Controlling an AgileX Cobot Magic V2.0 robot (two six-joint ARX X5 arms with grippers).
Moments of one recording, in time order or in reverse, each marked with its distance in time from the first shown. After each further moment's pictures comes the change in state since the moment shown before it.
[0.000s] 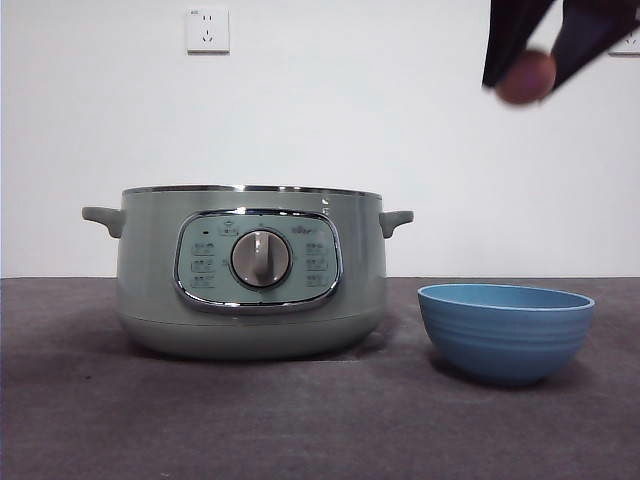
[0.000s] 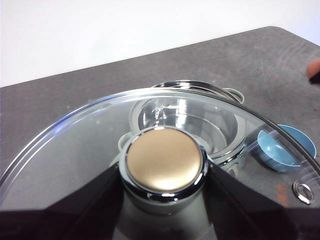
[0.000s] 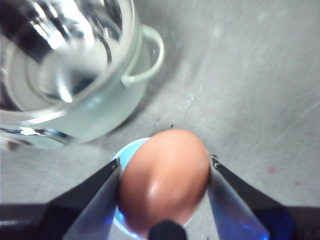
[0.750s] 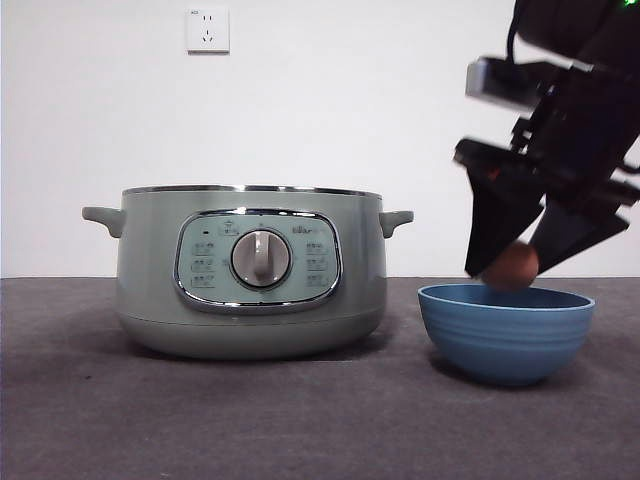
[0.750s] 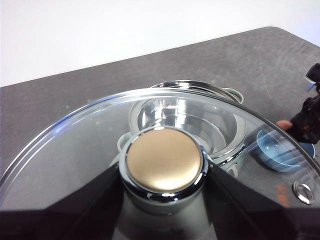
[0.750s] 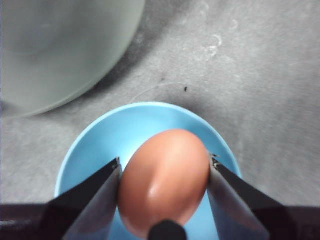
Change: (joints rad) left arm 0.000 0.000 0.000 0.000 0.004 0.000; right arm -0.001 0.121 -0.434 0.493 -0.065 0.024
